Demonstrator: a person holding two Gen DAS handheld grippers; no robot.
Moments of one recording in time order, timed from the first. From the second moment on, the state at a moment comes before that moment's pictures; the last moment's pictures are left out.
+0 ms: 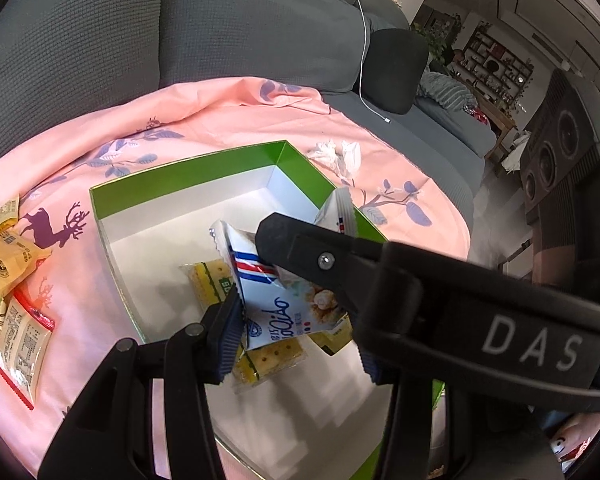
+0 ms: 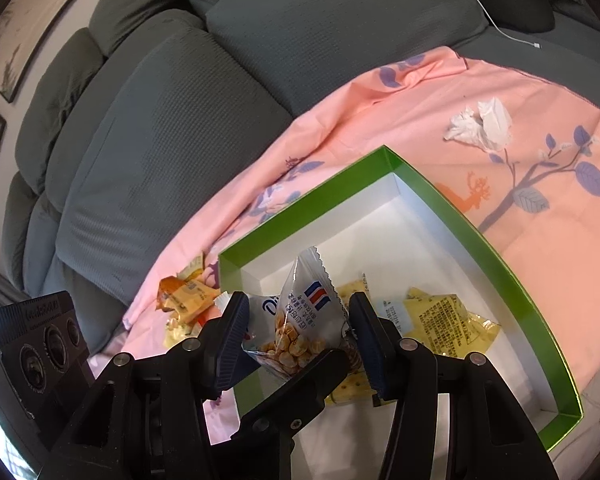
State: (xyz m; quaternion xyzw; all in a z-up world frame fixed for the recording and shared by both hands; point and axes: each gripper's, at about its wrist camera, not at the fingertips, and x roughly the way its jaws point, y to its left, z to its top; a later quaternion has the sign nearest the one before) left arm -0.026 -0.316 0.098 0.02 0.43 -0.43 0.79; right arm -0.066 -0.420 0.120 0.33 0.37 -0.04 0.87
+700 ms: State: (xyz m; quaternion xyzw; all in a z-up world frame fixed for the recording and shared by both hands) left arm -0.016 -0.333 0.084 0.05 0.46 -0.42 0.78; right arm -0.060 -0.433 0.099 0.37 0.39 -0.06 0.84
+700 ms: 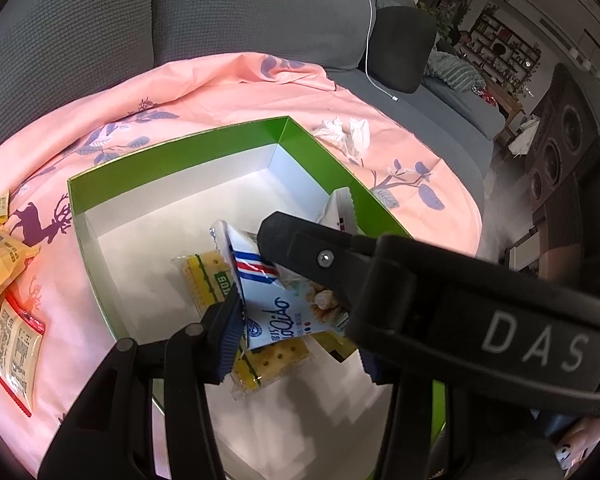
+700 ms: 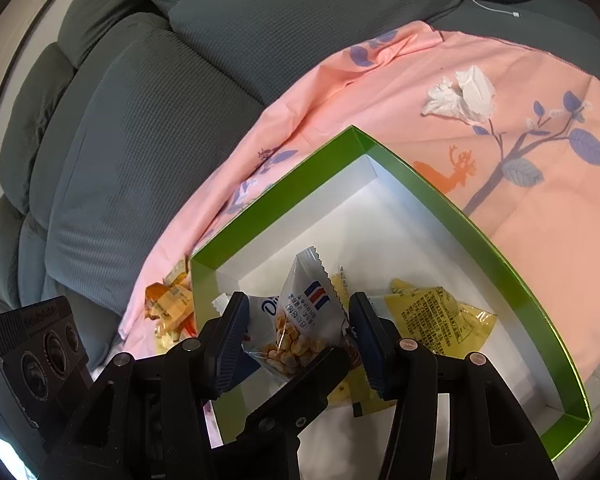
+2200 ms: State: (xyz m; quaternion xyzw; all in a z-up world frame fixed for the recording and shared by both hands) left arm -0.015 -0.126 0.127 -0.10 0.42 -0.23 0.87; right arm -0.063 -0.380 0.154 0.31 0.30 -0.03 0.90
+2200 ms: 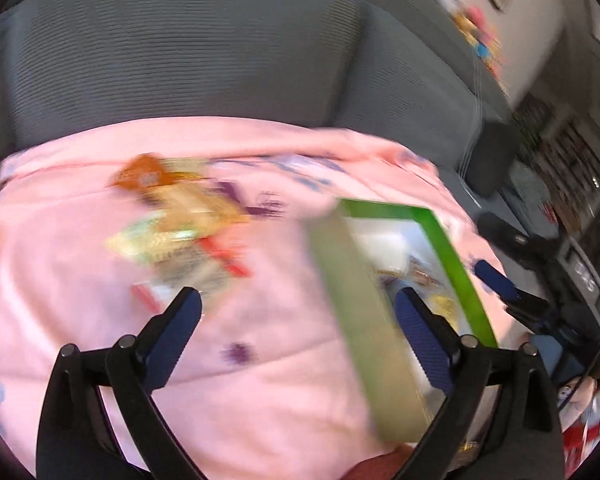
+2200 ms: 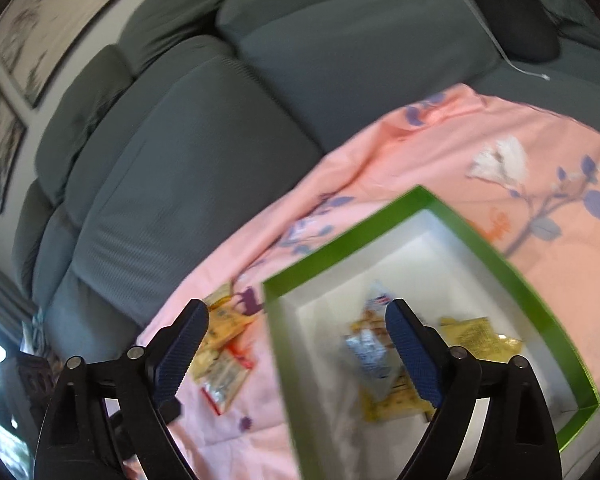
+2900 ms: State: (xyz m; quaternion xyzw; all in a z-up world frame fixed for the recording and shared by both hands) left arm -0.017 0.055 0.047 -0.23 0.48 -0.08 0.84; right arm 0.069 -0.170 0.053 -0.02 0.54 0.11 0.84
